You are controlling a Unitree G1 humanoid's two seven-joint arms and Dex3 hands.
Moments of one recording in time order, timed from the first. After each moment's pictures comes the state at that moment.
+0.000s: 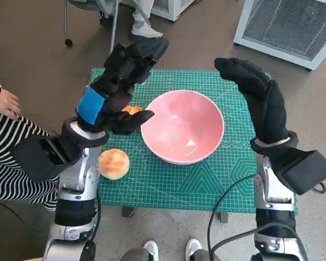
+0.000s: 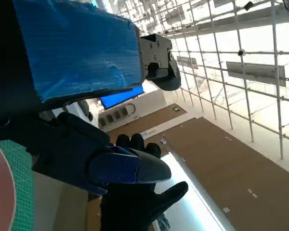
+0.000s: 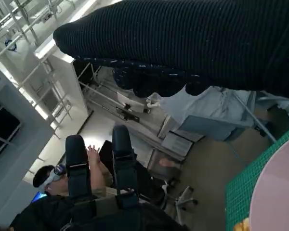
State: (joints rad) left arm -0.60 0.18 0.08 0.10 -0.29 -0.27 -0.48; right arm -0.59 -0.15 -0.11 0.29 0.17 -0.50 0.38
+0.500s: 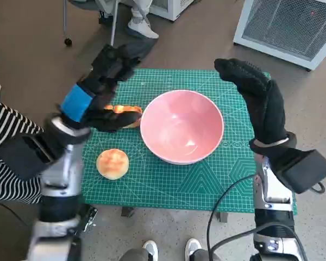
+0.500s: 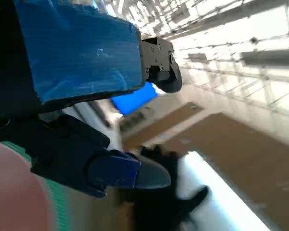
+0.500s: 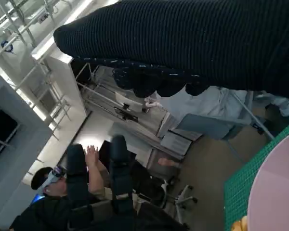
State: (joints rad) left arm -0.64 0.42 0.11 0.20 -0.13 -0.35 -0.53; right arm -0.59 -0.15 -0.11 0.31 0.19 -0.50 0.38
